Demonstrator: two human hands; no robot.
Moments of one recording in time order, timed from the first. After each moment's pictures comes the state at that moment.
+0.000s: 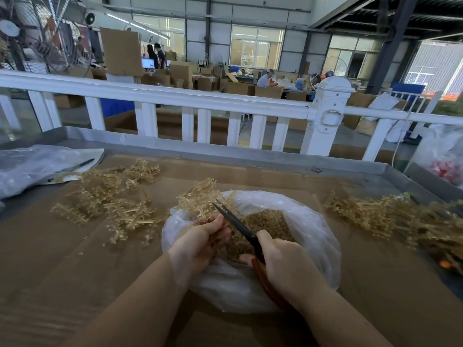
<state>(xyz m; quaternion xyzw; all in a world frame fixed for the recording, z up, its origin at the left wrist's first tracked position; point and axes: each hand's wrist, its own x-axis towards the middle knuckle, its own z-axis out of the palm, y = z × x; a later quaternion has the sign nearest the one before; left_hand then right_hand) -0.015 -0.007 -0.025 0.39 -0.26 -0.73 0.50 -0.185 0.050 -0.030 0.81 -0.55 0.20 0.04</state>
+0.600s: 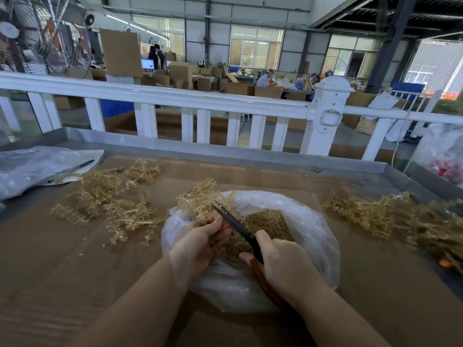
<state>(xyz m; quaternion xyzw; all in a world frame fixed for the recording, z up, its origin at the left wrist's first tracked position) -0.014 -0.007 -0.030 0.37 -0.27 -0.73 0.50 -0.185 0.047 -0.034 0.81 -0.55 0.20 0.05</state>
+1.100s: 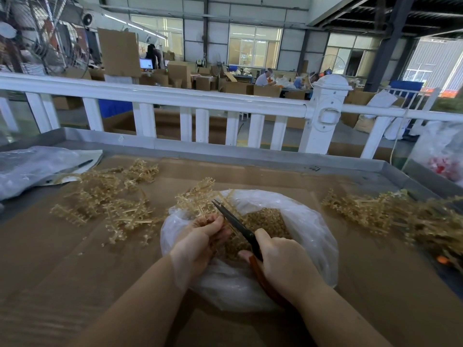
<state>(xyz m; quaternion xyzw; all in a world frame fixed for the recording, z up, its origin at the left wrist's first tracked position) -0.018 -0.004 -0.028 0.39 -0.26 -0.72 0.51 -0.185 0.049 -0.032 0.81 -0.55 0.20 0.05</state>
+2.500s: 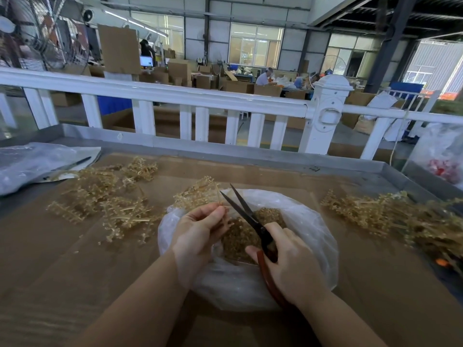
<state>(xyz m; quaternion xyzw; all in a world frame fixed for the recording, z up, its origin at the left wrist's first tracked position) -0.021 -0.004 -0.021 0.36 -0.27 -0.67 0.59 -0.192 0.057 -0.036 0.74 -0.57 0.35 0.00</state>
